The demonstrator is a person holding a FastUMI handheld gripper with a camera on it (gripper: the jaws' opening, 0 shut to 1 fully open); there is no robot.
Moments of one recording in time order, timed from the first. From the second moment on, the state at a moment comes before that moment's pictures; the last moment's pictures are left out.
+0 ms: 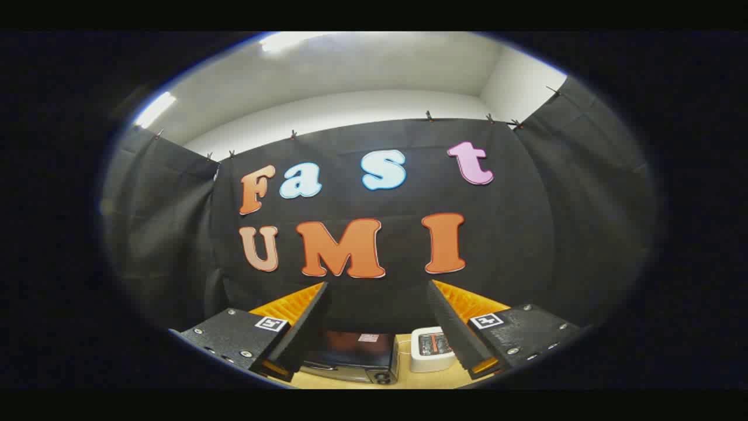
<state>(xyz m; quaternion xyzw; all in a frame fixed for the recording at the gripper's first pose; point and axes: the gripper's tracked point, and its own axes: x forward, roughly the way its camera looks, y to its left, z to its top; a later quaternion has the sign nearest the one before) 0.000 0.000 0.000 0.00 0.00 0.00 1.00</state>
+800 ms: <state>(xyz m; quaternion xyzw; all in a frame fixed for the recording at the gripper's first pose) 0.002 0.074 0.011 -0.03 -0.02 0.03 1.00</state>
